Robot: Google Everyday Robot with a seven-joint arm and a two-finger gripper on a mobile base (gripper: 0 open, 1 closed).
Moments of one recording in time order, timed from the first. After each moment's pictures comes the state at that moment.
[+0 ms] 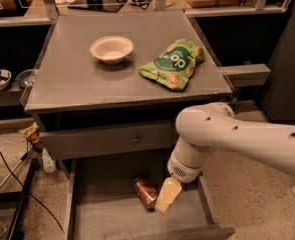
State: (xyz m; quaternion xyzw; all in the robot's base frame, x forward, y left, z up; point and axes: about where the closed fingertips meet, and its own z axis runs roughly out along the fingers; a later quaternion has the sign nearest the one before) arm 0.425 -0.073 0.626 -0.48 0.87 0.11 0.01
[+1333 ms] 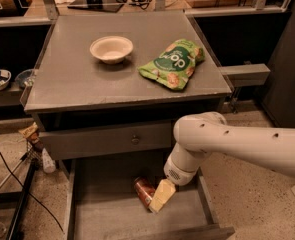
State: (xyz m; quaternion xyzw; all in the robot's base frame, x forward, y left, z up) arm 0.436 -0.063 0.588 -0.45 0.88 0.13 0.01
